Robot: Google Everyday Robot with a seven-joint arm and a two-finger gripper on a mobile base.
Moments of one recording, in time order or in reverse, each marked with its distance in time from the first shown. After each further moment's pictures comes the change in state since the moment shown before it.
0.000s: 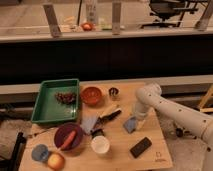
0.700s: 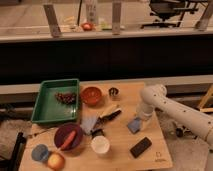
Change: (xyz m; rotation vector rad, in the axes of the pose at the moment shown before) arm 0.021 0.008 -0.003 -0.011 0.010 0.034
